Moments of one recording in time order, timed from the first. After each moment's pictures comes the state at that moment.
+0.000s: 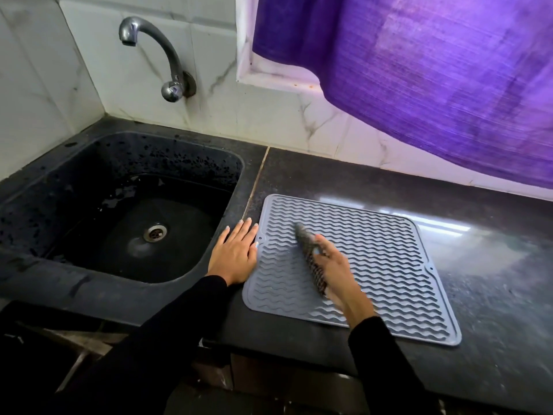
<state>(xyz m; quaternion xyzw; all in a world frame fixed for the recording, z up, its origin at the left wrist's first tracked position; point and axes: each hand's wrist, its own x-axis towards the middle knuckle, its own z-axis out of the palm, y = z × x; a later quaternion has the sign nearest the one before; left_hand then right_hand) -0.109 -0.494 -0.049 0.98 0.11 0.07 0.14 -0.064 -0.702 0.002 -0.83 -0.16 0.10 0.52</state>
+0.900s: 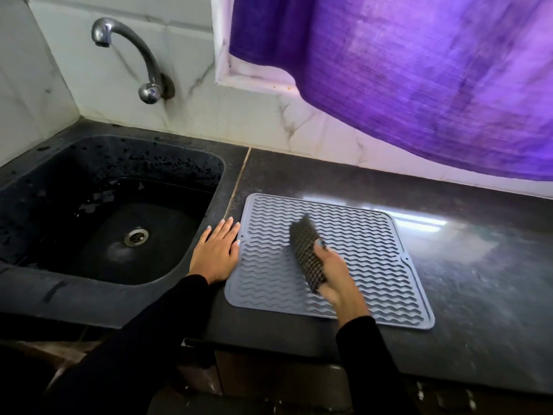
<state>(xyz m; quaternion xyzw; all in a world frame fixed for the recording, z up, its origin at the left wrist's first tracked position) -0.108 -0.494 -0.048 0.98 0.11 0.07 0.13 -0.072 -0.722 0.012 -0.76 0.00 0.12 0.64</state>
